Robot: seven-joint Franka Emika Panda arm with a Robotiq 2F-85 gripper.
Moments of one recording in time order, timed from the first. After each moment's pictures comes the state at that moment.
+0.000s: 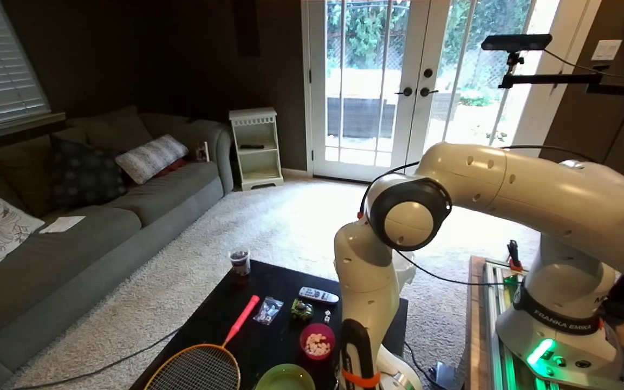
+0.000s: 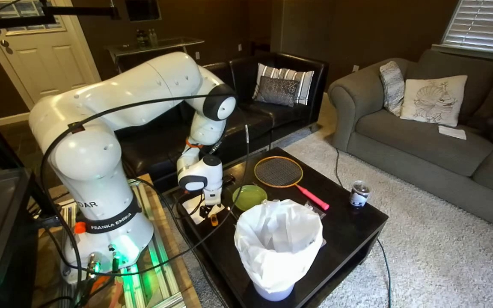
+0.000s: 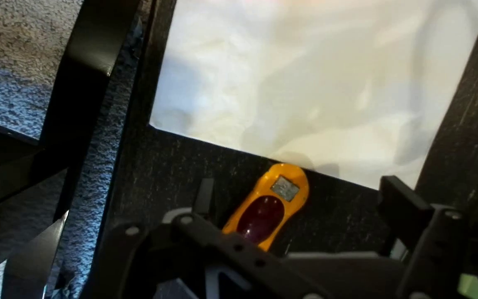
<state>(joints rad) 0.25 1.34 0.29 -2.07 0.59 3.47 0.92</state>
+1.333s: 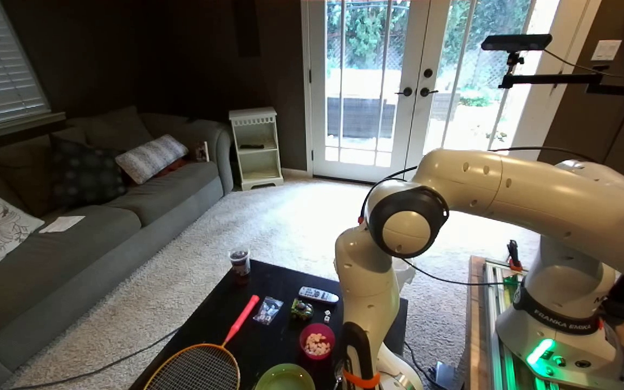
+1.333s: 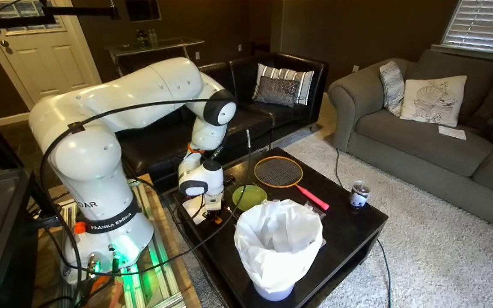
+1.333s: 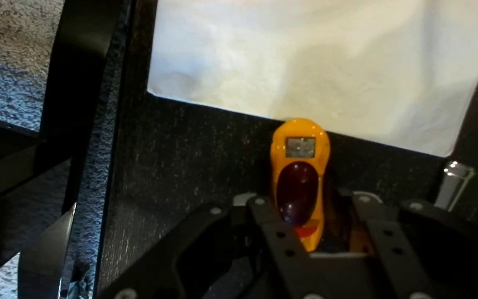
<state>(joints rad) 0.25 1.38 0.27 -2.05 0.61 3.50 0.95</state>
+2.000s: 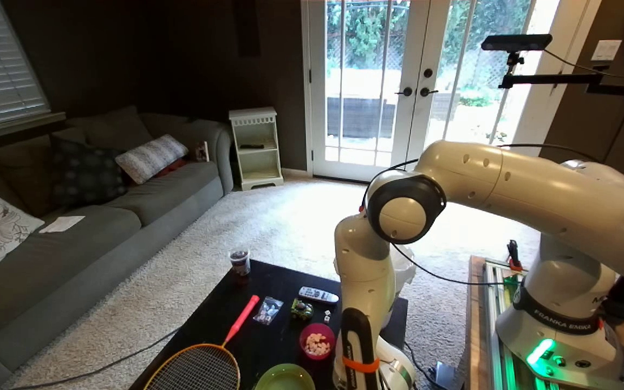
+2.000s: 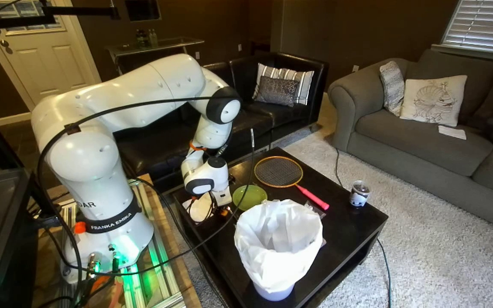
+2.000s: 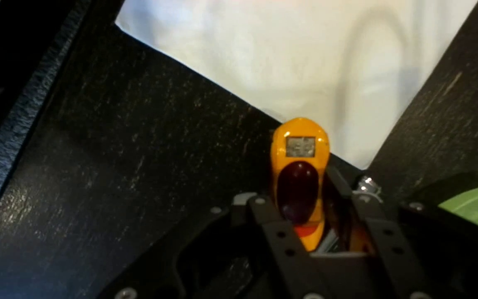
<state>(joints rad) 0.19 1.34 0.27 -2.06 0.44 3.51 0.73</state>
